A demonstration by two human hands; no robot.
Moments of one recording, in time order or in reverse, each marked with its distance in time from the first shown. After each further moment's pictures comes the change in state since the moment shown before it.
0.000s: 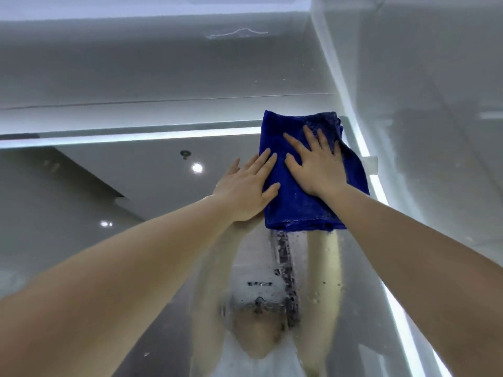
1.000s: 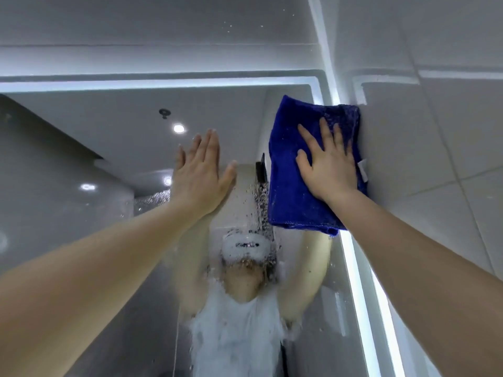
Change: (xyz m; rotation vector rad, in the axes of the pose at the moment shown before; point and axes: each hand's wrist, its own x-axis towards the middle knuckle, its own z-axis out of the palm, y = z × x) left_hand -0.062 0.024 0.034 -0.020 0.125 -0.345; right_hand -0.094 0.050 -0.003 0.000 -0.022 0.105
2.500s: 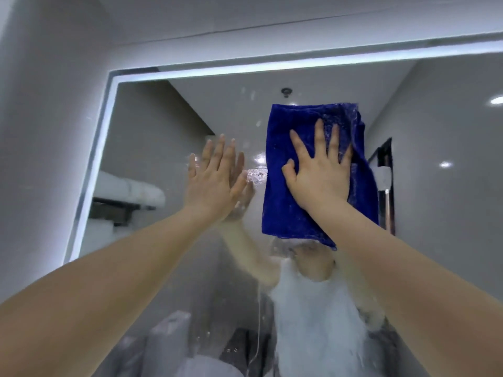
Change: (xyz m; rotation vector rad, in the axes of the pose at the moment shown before) left_hand -0.115 -0.351 -0.068 0.177 -0.034 -0.237; right_hand -0.063 -0.404 0.087 0.041 -0.089 -0.178
